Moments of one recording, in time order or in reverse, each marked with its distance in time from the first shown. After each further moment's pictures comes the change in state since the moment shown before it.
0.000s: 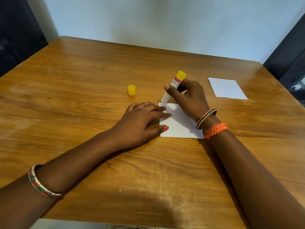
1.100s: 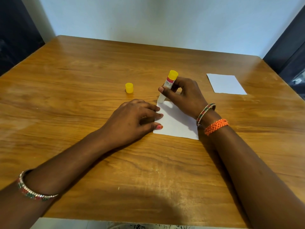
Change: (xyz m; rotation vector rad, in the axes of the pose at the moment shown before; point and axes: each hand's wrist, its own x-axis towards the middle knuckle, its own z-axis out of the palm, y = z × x) left_hand -0.005 -0.004 -0.010 -0.064 0.080 0.015; right_hand -0.001 -0.002 -0.004 -0.143 -0.122 -0.059
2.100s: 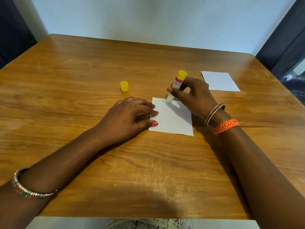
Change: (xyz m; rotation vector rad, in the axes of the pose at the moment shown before) left_hand 0.001 0.001 -0.001 0.005 -0.009 0.004; right_hand -0.014 0.013 -0.023 -0.045 0.028 0.064
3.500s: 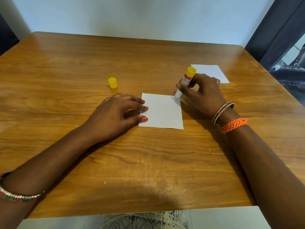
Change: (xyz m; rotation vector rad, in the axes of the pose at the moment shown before) left_hand 0.002 -0.002 0.001 -0.037 0.005 -0.008; right_hand -0.020 0.025 -0.030 -0.170 0.137 0.032
